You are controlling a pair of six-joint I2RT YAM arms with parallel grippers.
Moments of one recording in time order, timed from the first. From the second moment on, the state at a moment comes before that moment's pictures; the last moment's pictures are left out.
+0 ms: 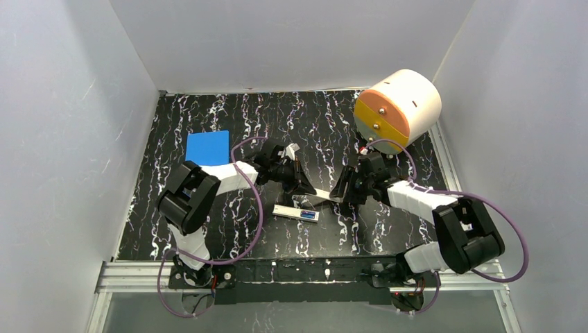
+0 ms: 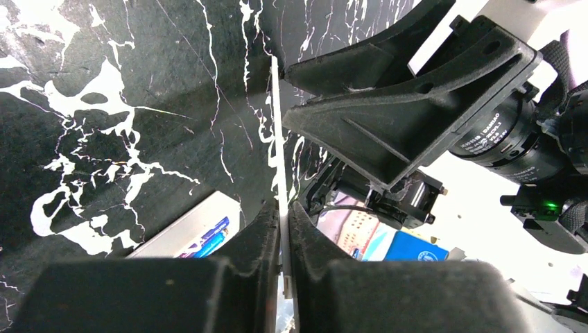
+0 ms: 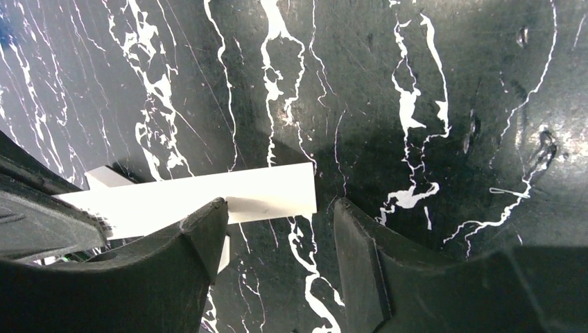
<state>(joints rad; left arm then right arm) -0.62 1.79 0.96 0.03 0.70 -0.95 0.45 1.39 0.59 -0.12 -0.26 0.68</state>
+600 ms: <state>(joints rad) -0.54 1.76 1.10 -0.12 1.01 -0.74 0.36 1.05 0.47 -0.10 -0.42 0.81</state>
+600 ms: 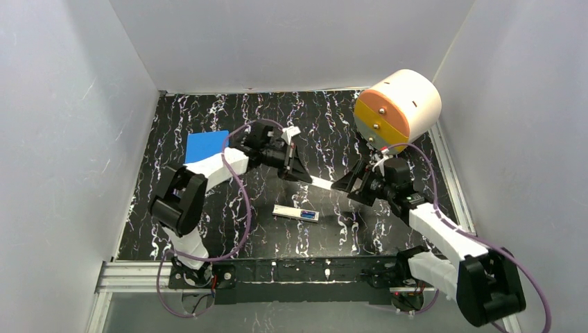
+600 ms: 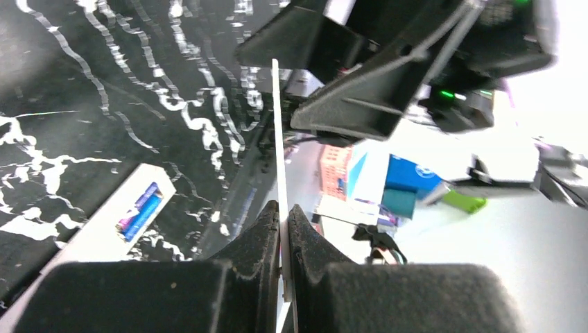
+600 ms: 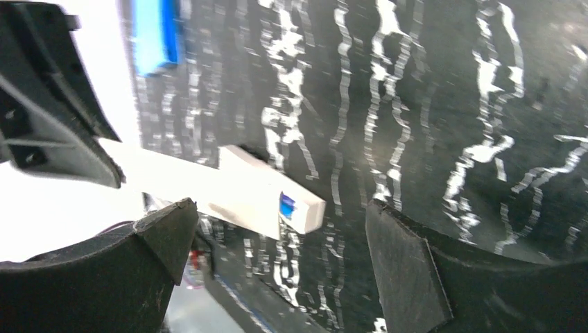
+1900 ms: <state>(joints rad) -0.46 1.60 1.18 -0.07 1.32 -0.81 0.32 0.90 0.39 0.67 -0.83 1.29</state>
